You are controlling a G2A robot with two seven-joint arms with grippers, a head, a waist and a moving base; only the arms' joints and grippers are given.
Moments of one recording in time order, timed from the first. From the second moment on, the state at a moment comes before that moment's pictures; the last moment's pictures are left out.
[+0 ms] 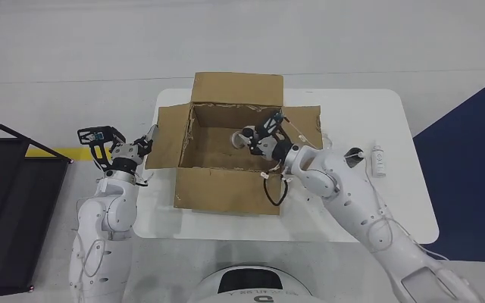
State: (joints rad) left arm 1.66 -1.41 -1.71 -1.87 1.16 -0.10 -0.20; right arm -1.12 -1.13 0.90 -1.58 -0.91 -0.31 0.26
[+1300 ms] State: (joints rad) left arm 1.66 -1.41 -1.71 -1.87 1.16 -0.10 -0.20; right arm -1.52 -1.02 1.64 -1.69 -0.56 -0.71 0.26
